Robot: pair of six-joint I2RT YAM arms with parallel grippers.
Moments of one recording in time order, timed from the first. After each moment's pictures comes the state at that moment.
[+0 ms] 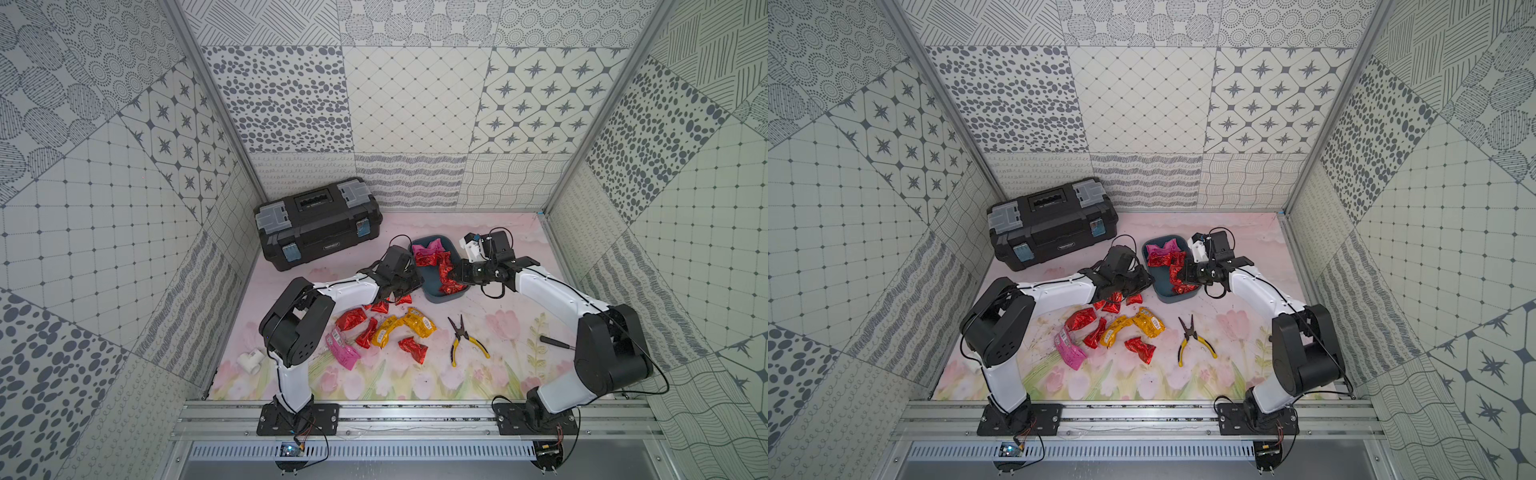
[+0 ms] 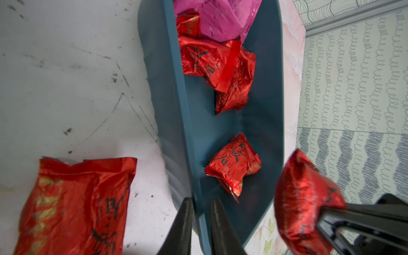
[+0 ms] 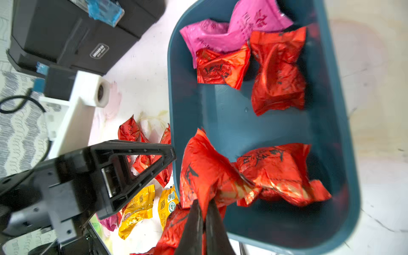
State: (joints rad) left arm -0.62 1.88 1.16 -0.02 0.21 -0.96; right arm 0.30 1.51 1.04 -0.40 -0.44 0.40
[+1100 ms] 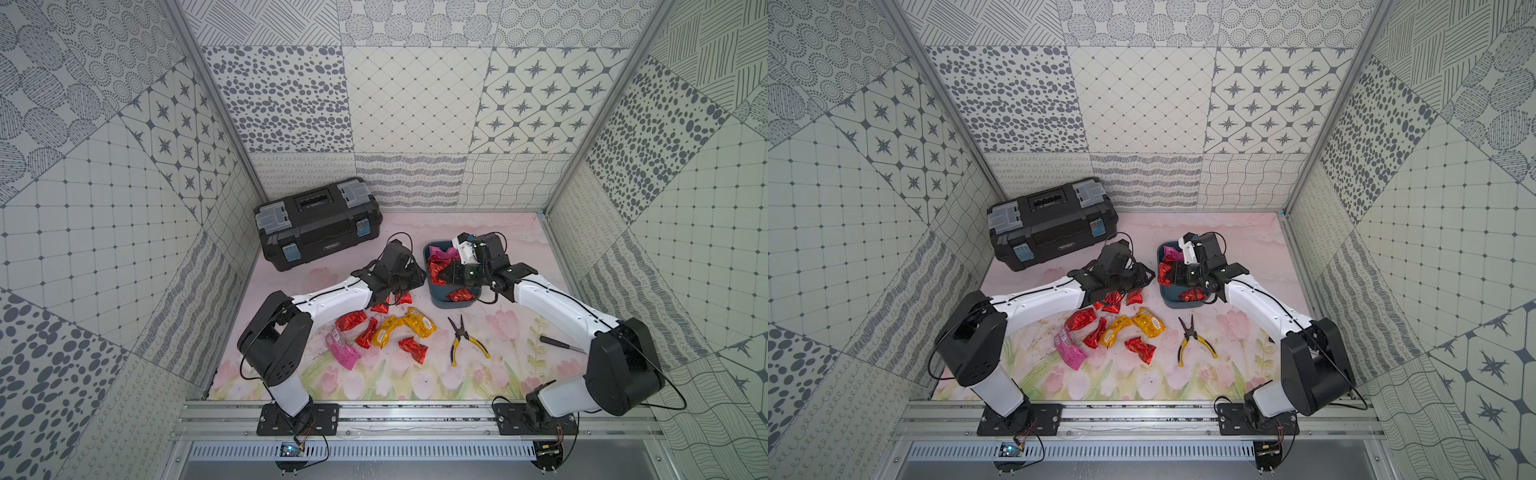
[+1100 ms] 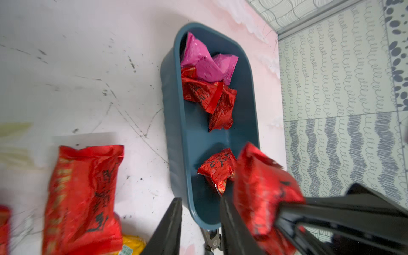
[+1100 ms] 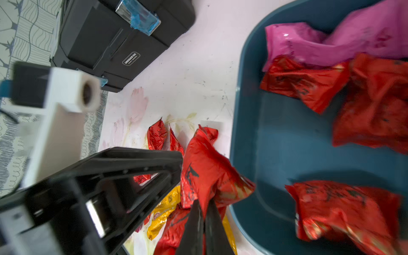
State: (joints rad) left arm -0.64 1.65 1.10 -0.08 0.10 -0.88; right arm 0.47 1.52 1.07 -0.32 -0.36 0.53
